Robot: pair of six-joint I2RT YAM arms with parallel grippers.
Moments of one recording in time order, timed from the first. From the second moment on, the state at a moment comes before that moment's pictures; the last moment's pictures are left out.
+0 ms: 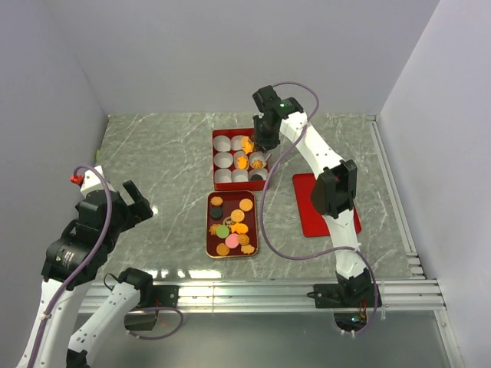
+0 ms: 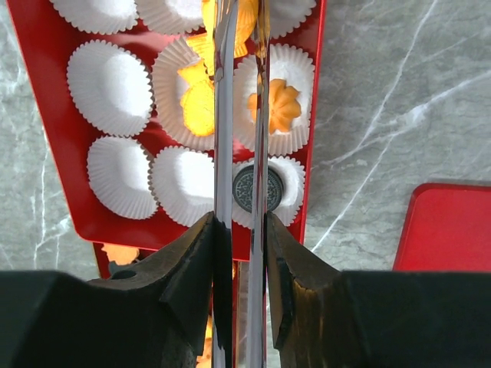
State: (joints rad) left arm -0.32 0.58 1.07 -1.10 -0.41 -0.59; right arm 0.48 2.30 2.37 -1.15 0.04 0.43
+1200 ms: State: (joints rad) left arm -0.32 0.59 1.06 -1.08 -0.41 -0.59; right arm 0.40 2.26 2.37 -1.13 0.06 0.44
